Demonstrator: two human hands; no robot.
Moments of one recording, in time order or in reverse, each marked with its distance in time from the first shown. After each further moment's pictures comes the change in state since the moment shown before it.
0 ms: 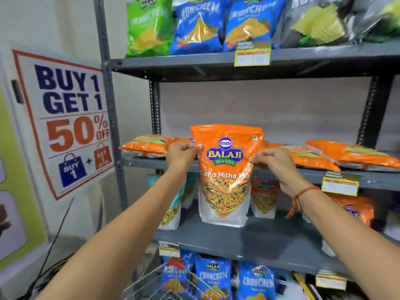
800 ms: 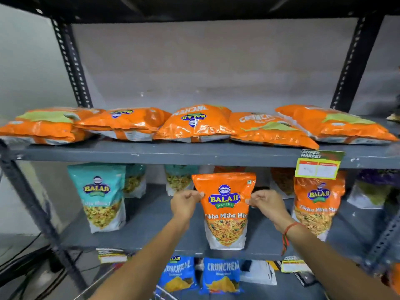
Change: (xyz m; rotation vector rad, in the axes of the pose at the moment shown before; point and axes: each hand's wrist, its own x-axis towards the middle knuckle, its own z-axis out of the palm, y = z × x) left_hand -0.007 -0.241 0.188 0.081 -0.187 -0.359; right_hand 0.028 0.280 -0.095 -0.304 0.031 0.418
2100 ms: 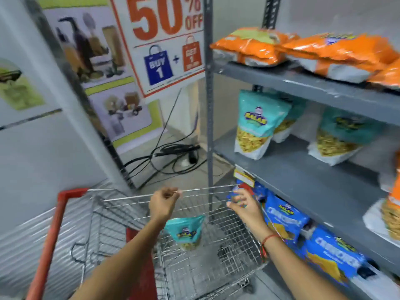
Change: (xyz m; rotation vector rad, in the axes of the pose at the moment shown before) left_hand -0.209 -0.146 -0.374 0.401 0.746 -0.309; right_hand -0.206 -0.040 0.347 0.178 -0.820 -0.120
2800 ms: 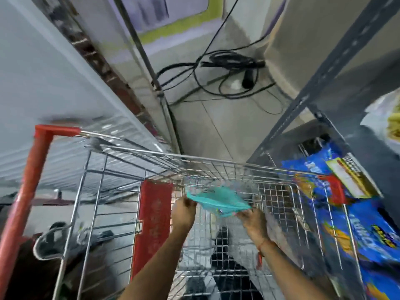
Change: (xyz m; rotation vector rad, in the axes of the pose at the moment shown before) left_hand 0.036 -0.219 0.090 0.107 0.066 -0.710; right_hand 0.089 0.203 0.161 -0.354 -0.381 0.338
